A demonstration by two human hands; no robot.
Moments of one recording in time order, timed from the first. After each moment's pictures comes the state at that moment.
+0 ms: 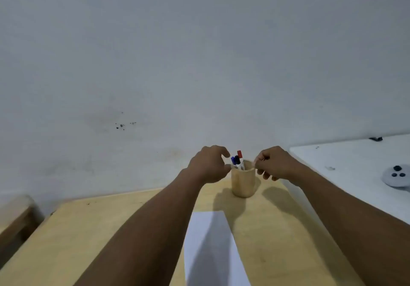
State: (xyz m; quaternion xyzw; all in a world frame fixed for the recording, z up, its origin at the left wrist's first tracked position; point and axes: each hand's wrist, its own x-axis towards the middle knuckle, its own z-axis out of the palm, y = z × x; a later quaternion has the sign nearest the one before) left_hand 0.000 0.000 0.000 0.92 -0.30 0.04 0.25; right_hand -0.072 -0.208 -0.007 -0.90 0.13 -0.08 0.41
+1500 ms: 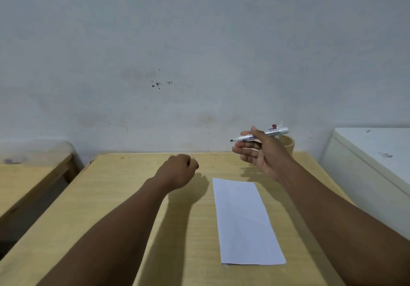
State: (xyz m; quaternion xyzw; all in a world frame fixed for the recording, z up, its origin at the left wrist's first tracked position) left_hand 0.003 0.168 -0.094 0.95 -0.13 -0.01 0.30; right_hand -0.039 -0.080 -0.045 -0.57 0.09 -0.01 0.82
